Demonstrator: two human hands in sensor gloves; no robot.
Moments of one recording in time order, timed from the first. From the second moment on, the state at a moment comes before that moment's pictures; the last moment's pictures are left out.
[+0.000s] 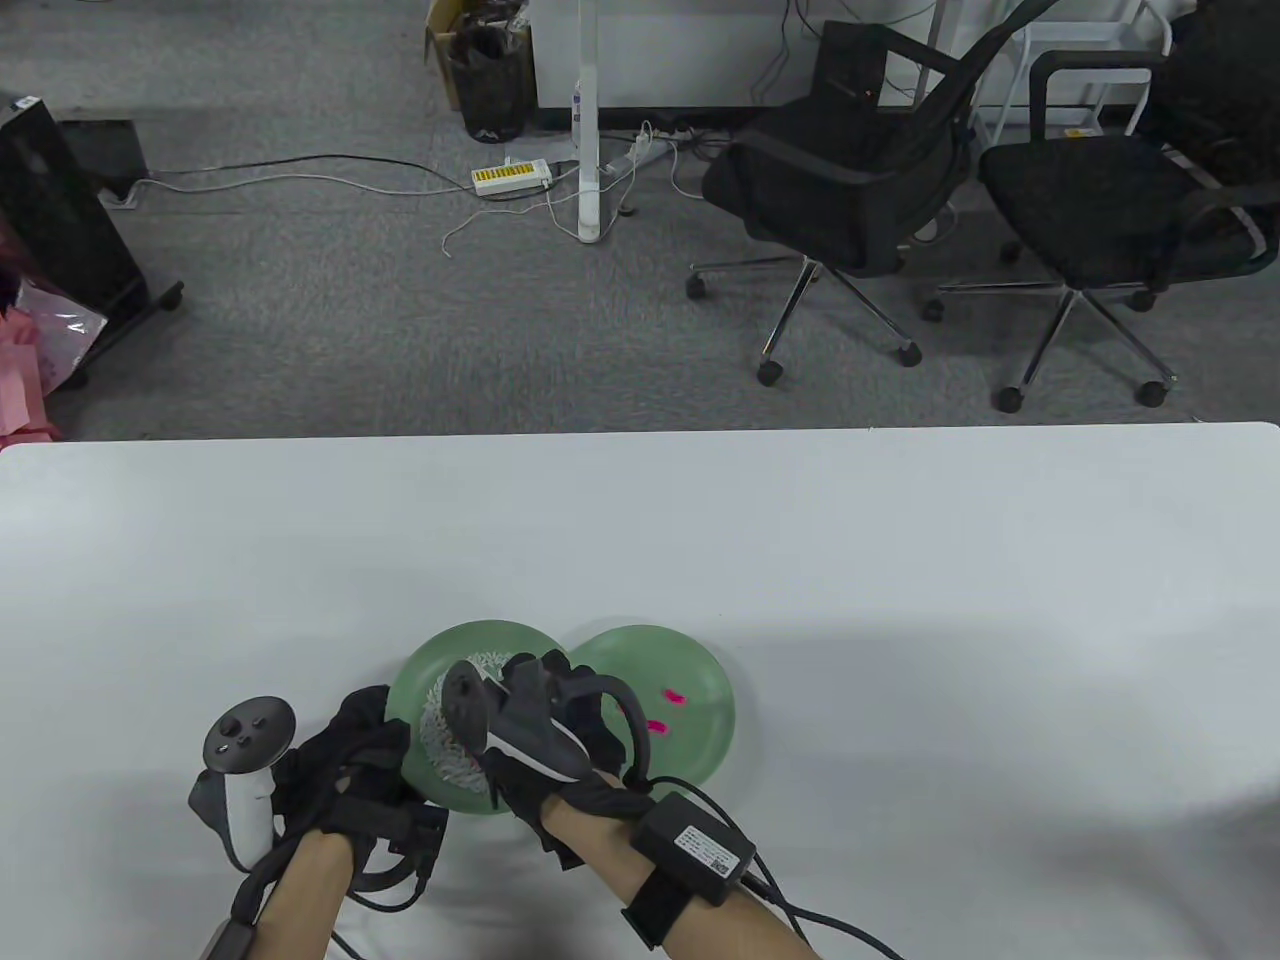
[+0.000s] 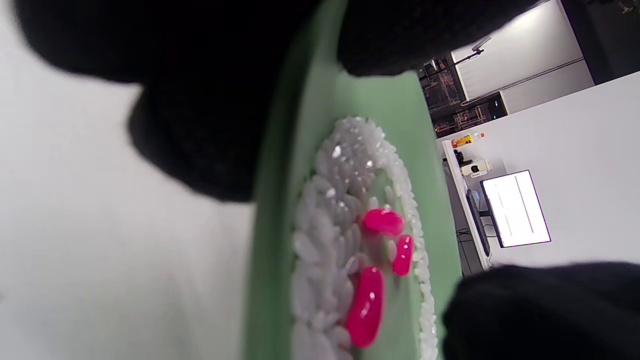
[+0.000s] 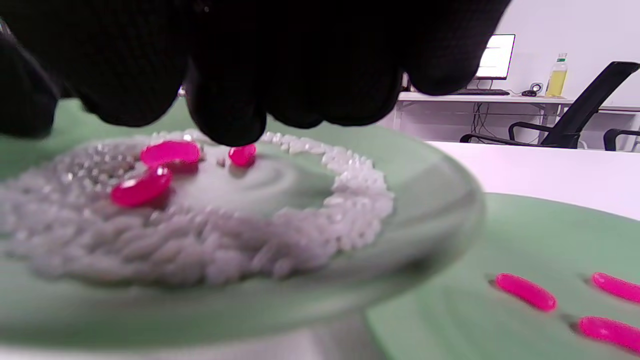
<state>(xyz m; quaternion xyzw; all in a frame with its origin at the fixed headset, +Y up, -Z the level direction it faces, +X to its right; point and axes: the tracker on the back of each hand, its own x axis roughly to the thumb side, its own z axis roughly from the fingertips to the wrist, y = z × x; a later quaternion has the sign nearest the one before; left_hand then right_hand) -0.339 -0.796 -0.296 -0.11 0.24 0.53 0.80 -0.115 -0.689 -0.301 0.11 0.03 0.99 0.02</state>
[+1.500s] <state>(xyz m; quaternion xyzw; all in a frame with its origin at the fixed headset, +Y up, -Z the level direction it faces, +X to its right) -0.339 -0.803 -0.299 -0.11 0.25 0.53 0.80 -0.142 -0.703 -0.301 0.06 0.07 1.00 -0.02</state>
